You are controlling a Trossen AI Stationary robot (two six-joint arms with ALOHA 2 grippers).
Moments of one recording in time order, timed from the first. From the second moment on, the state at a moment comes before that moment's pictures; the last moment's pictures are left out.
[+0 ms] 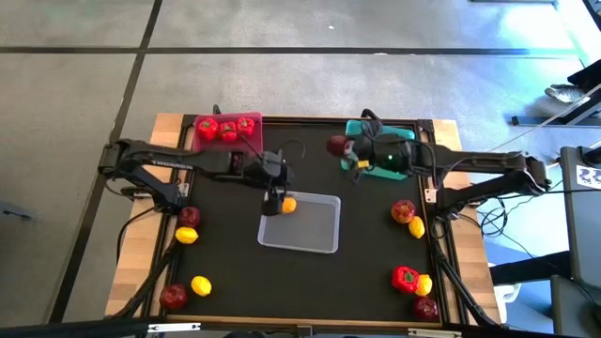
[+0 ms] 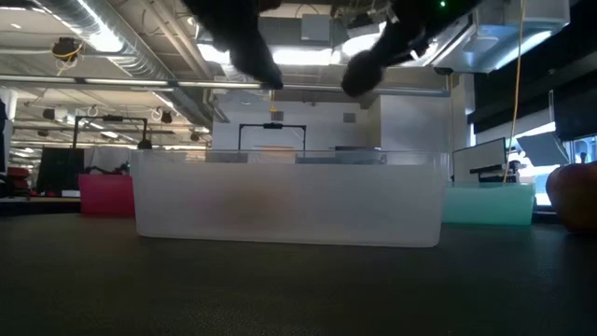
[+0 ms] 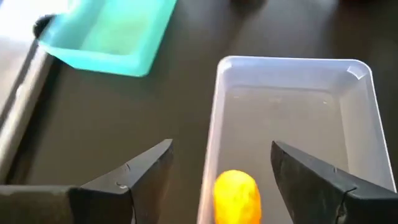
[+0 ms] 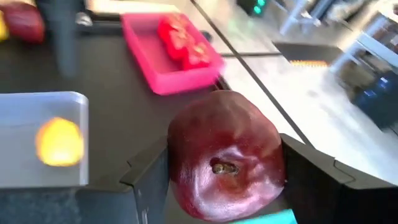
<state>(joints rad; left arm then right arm) 0.03 1.46 1.15 -0.48 -0.11 0.05 -0.14 1.17 0.98 -0.28 0.37 -0.11</state>
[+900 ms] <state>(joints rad) 0.01 1.46 0.95 -0.17 -0.12 -0.05 -0.68 1.29 1.13 -0.63 0.11 -0.06</state>
